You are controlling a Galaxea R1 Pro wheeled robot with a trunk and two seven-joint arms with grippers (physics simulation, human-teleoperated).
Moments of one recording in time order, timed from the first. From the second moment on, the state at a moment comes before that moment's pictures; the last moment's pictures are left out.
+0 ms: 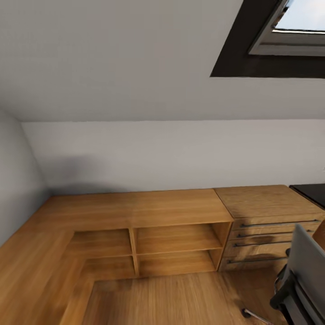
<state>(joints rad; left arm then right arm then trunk) 0.11 -0.03 -0.25 -0.03 0.31 -1.05 0.15 -0.02 0.07 0.87 0.02 -0.73 -1.05 -0.26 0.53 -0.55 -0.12</state>
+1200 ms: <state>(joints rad) 0.11 -0.03 -0.25 -0.03 0.31 -1.05 0.16 -0.02 0.07 0.87 0.02 -0.73 -1.05 -0.26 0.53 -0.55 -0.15</state>
